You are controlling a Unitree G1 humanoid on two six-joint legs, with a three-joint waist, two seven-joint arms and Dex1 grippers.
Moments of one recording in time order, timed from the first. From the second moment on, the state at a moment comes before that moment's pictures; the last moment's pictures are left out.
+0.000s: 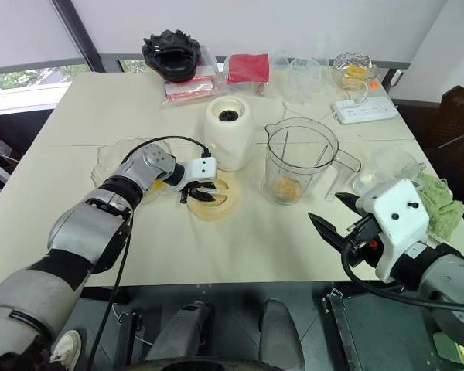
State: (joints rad) left arm -1.18 0.26 -0.34 1.34 0.37 -0.24 -1.15; right arm 0.41 -1.03 -0.73 -1.02 1.18 0.81 0.11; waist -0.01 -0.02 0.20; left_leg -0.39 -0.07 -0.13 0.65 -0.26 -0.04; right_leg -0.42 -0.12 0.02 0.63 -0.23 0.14
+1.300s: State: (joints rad) left arm -1.10 0.40 -0.17 1.10 0.14 -0.22 -1.42; right arm 0.12 -0.55 -0.18 -0.74 0.48 0.76 -0.22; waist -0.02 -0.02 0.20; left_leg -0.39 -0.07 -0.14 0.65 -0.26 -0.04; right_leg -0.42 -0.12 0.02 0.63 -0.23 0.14
